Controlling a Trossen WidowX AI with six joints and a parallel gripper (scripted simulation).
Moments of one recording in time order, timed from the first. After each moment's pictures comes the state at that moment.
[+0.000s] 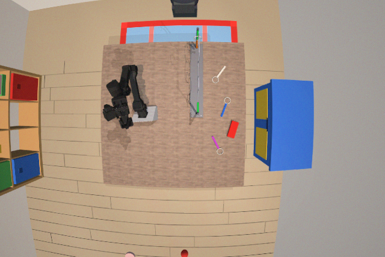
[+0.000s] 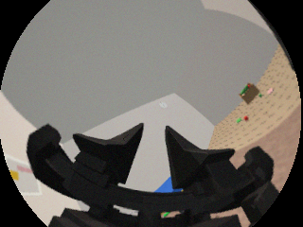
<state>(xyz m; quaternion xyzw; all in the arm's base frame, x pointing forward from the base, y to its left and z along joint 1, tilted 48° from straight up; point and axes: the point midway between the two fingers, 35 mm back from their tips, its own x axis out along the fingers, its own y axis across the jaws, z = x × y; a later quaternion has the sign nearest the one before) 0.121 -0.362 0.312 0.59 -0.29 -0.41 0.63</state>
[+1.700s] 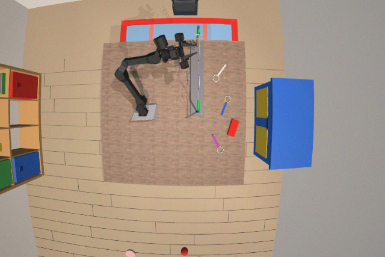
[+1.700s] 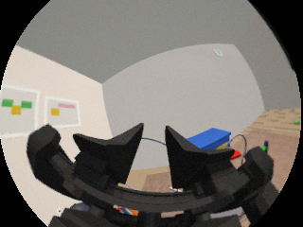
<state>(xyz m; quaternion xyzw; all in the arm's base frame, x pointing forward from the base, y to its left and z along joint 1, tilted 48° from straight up) 0.393 -0.015 0.484 0.60 -0.17 -0.04 0.78</state>
